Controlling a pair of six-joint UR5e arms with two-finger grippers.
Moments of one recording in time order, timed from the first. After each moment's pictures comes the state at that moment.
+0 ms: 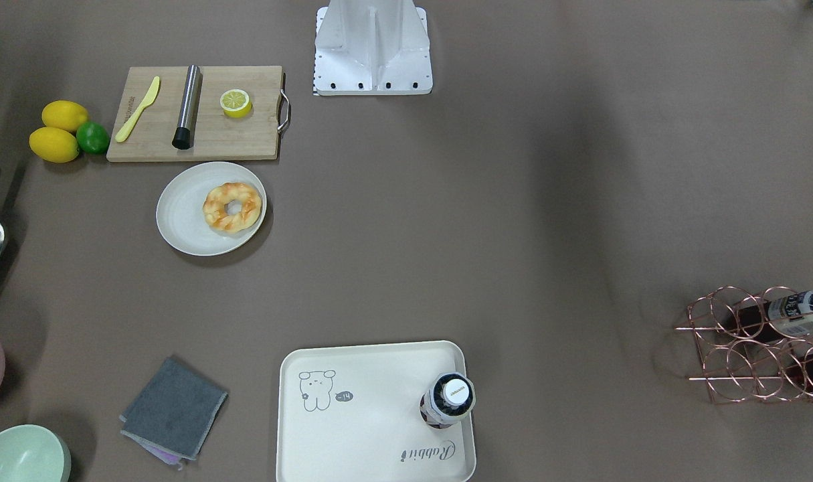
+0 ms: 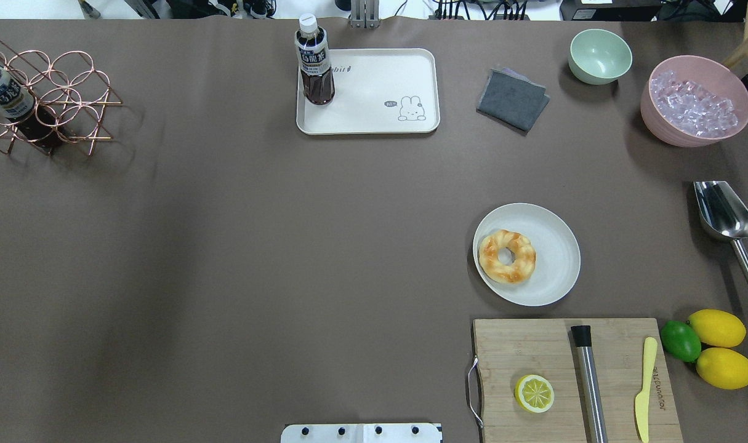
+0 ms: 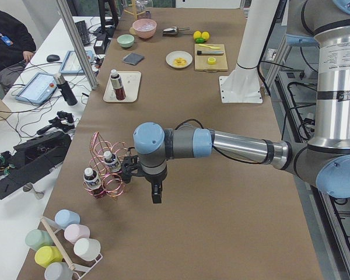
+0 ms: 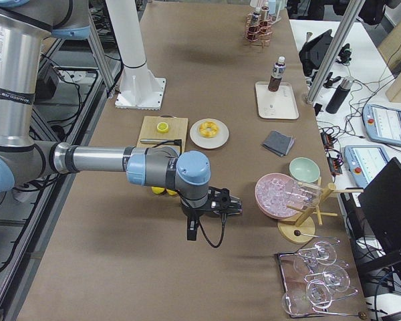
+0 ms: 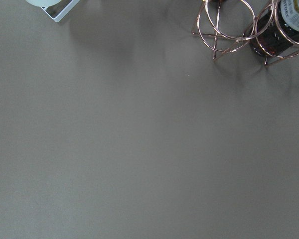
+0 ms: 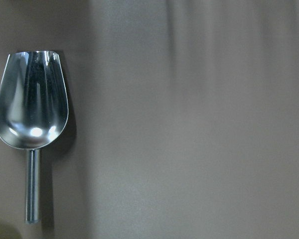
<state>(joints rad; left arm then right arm) -1.64 -1.52 -1.80 -1.33 -2.34 0.02 1.62 -1.81 1.87 -1.66 2.28 -0.03</state>
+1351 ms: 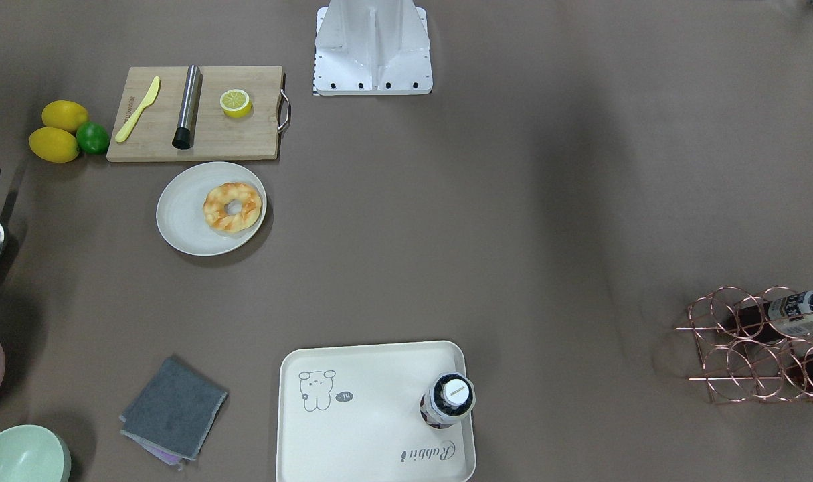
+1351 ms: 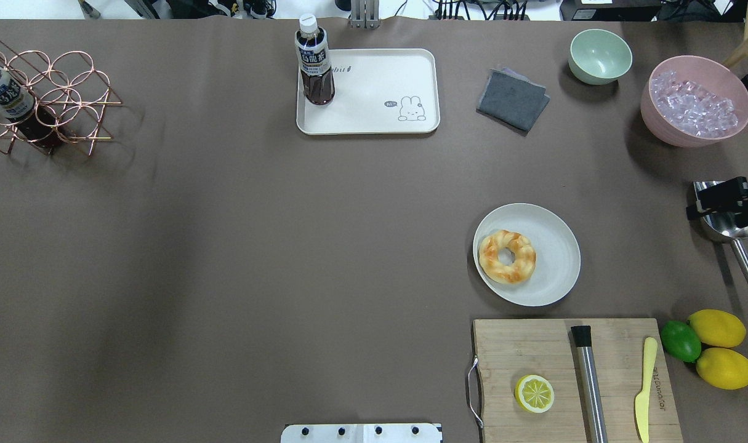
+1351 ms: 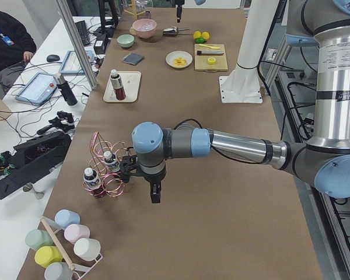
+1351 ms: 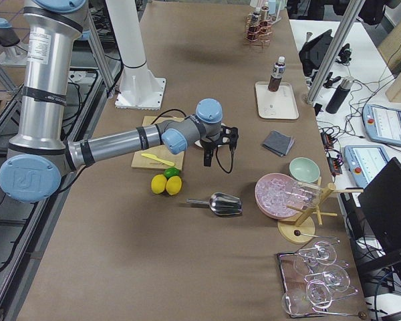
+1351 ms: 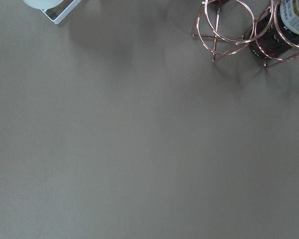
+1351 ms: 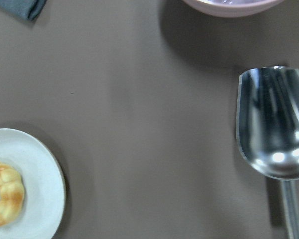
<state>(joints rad) -1.64 -1.53 -1.79 -1.33 -2.34 0.02 1.14 -1.74 1.98 -1.22 2.40 0.79</state>
